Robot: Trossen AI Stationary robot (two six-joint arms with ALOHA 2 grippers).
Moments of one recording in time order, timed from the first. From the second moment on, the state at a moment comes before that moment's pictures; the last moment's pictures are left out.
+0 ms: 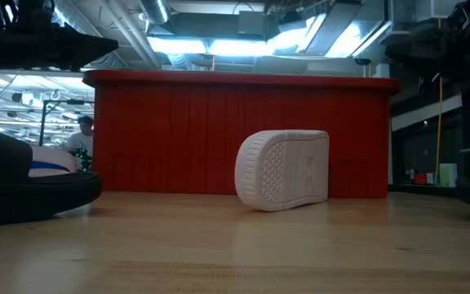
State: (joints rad) left arm 0.21 0.00 0.01 0.28 -0.16 0.22; right arm 0.22 0.00 0.01 0.24 0.50 0.07
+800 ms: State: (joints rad) left arm 0.21 0.00 0.01 0.28 -0.16 0.23; right arm 0.22 0.00 0.01 0.25 0.50 0.02
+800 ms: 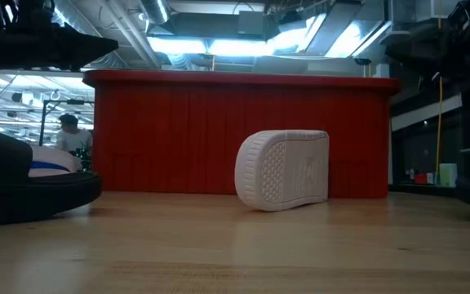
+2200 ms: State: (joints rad) left arm 0.21 0.07 0.37 -0.16 -0.08 0.01; right arm 0.22 0.25 0.31 0.10 0.21 -0.11
